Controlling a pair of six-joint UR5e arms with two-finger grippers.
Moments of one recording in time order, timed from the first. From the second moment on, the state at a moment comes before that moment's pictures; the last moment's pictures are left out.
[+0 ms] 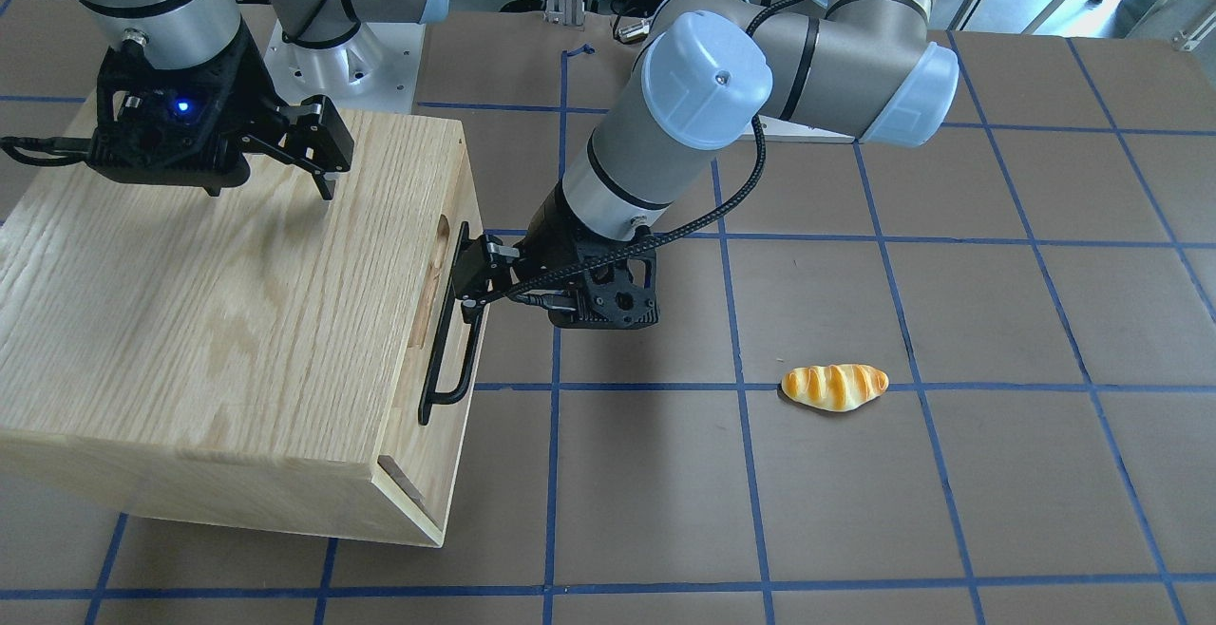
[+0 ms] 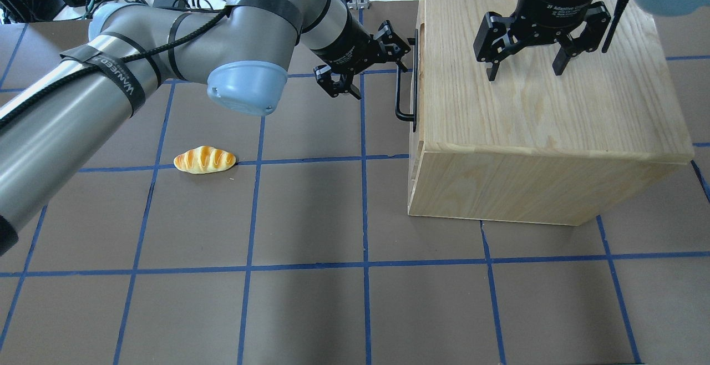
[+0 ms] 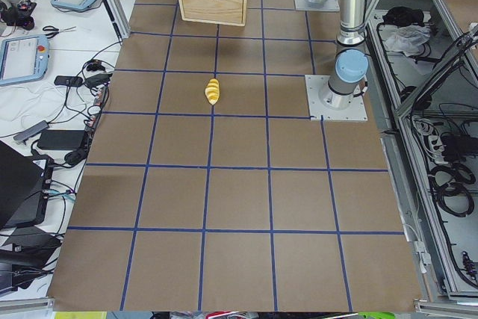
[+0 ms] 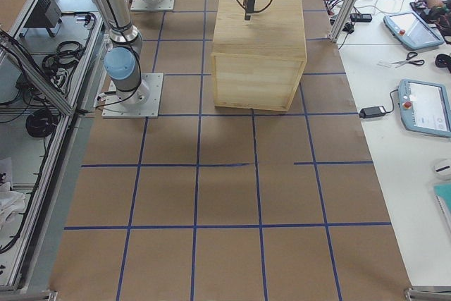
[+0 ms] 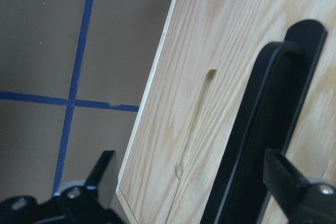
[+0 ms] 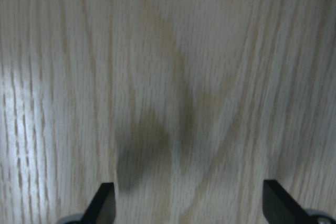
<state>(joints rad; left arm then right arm) -1.86 -1.91 -1.54 -1.03 1.15 -0.59 1.60 -1.49 1.43 -1.47 -1.61 0.02</state>
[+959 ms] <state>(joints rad) -1.87 -1.92 -1.55 -1.03 1.18 -0.54 1.60 -1.49 1.43 -1.47 -1.61 0.02</state>
